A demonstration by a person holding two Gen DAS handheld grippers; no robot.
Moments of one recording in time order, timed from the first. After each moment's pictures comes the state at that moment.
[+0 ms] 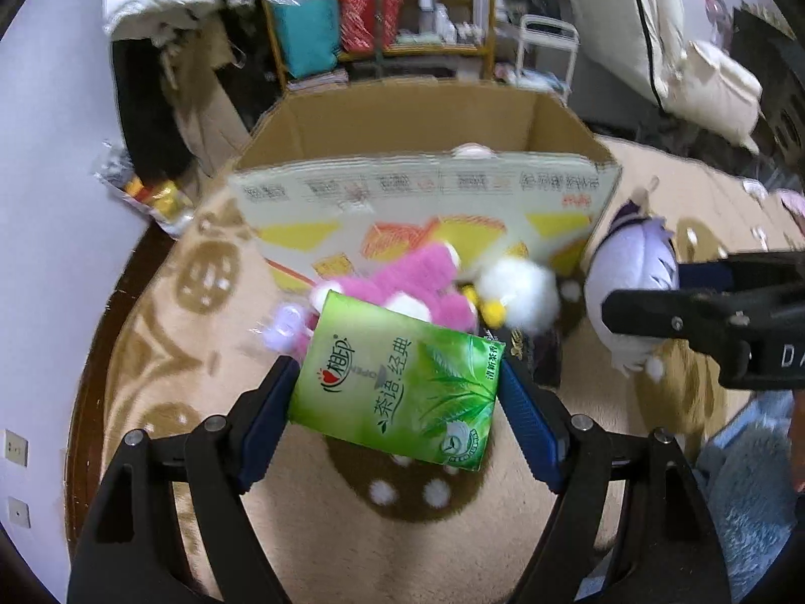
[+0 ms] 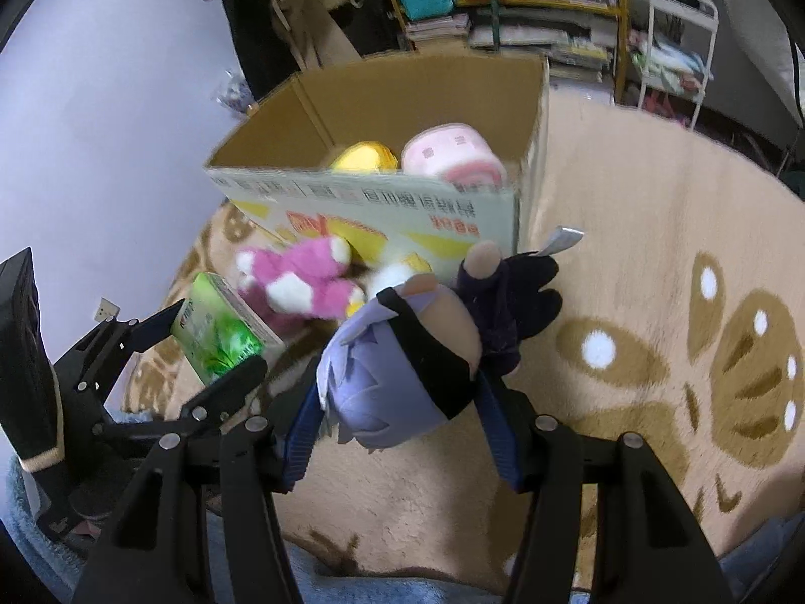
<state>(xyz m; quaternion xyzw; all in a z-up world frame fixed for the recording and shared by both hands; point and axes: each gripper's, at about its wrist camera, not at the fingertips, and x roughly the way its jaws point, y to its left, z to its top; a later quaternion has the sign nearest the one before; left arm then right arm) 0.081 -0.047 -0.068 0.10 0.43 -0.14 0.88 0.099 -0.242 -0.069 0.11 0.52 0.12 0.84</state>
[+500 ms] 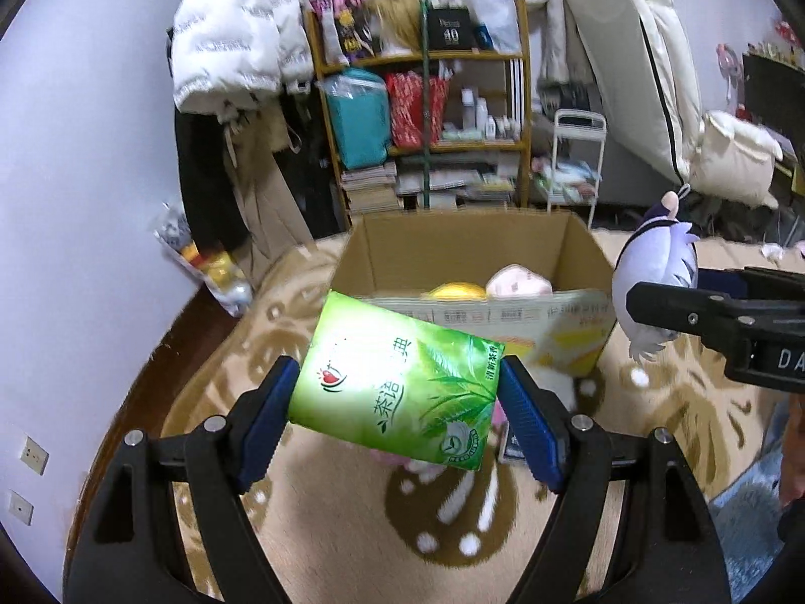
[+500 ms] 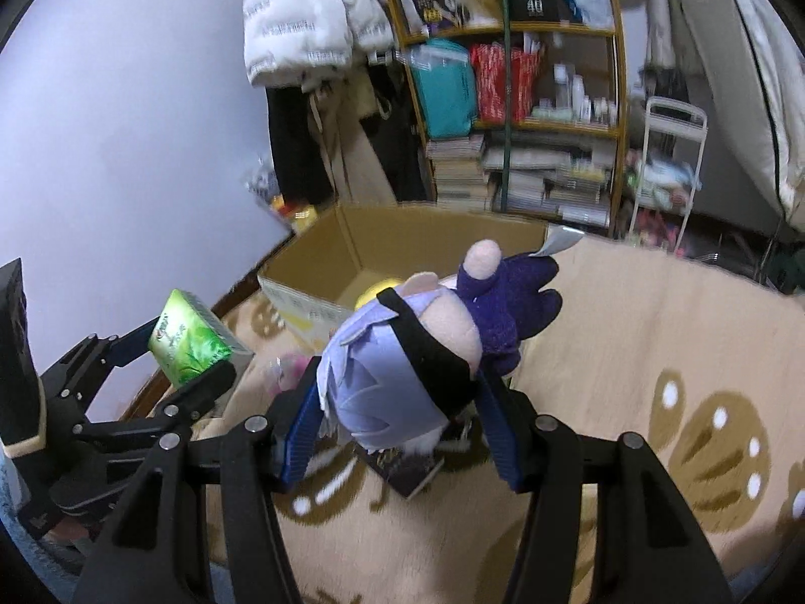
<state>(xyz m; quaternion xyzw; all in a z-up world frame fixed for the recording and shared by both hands) 0.064 -0.041 -0.011 0.09 0.31 -0.09 0.94 0.079 -0.234 -0.005 0.08 0.37 0.11 0.92</state>
